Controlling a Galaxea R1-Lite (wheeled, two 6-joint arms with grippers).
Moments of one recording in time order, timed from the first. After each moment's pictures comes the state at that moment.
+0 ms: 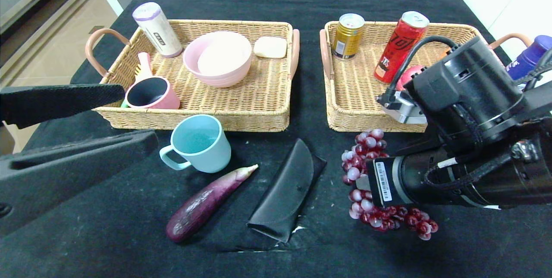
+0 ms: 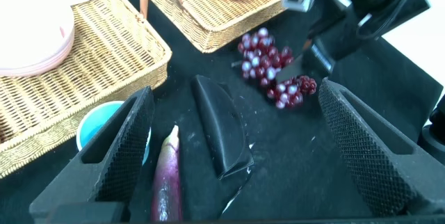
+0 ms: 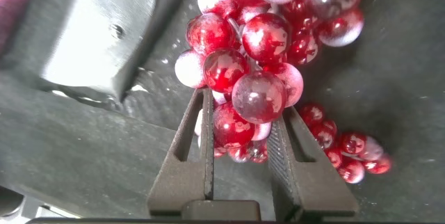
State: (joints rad) left arm -0.60 1.00 -0.93 -0.06 -0.21 0.05; right arm 0.81 1.66 -1.42 0.58 -0.23 0.53
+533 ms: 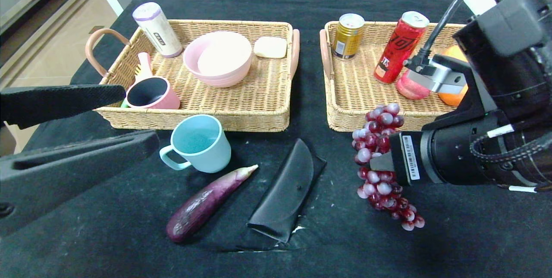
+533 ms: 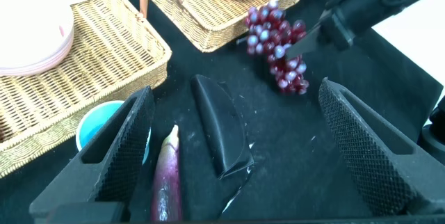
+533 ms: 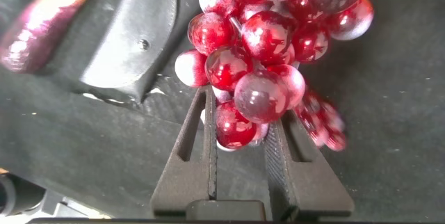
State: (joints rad) left arm -0.60 1.00 -0.93 -0.06 -0.21 0.05; right arm 0.81 1.60 -1.53 0.67 -0.23 0.52
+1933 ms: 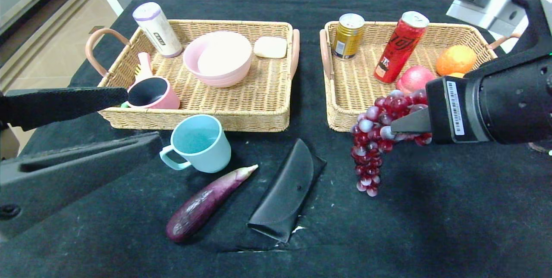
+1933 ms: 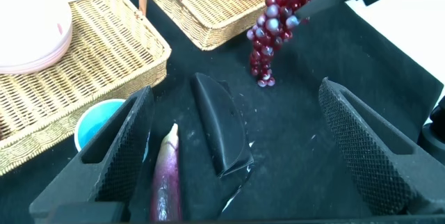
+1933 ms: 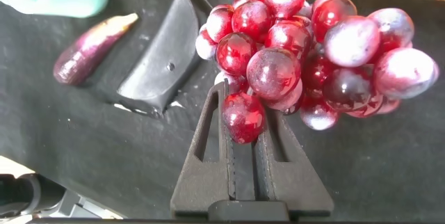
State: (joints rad) left arm -0.60 1.00 -0.92 -0.06 -0.21 0.05; right arm 0.81 1.58 -1.73 0.79 -0.24 0.47
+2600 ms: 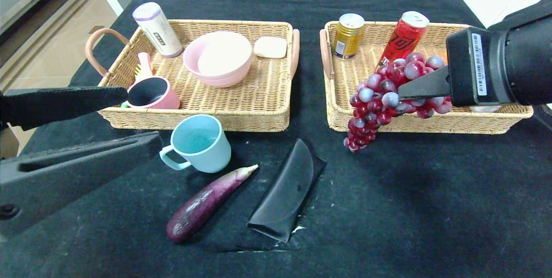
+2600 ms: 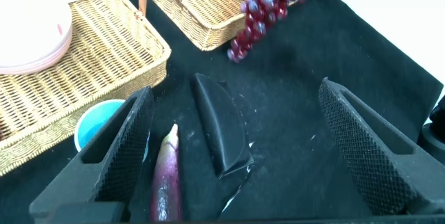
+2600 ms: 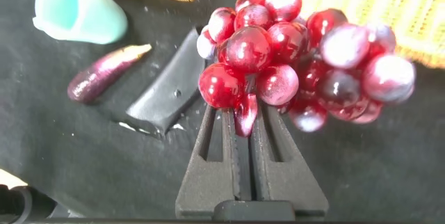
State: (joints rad) left arm -0.60 1.00 -0.92 -0.06 -0.21 0.05; right arm 0.82 1.59 -1.85 0.79 -0.27 0.36
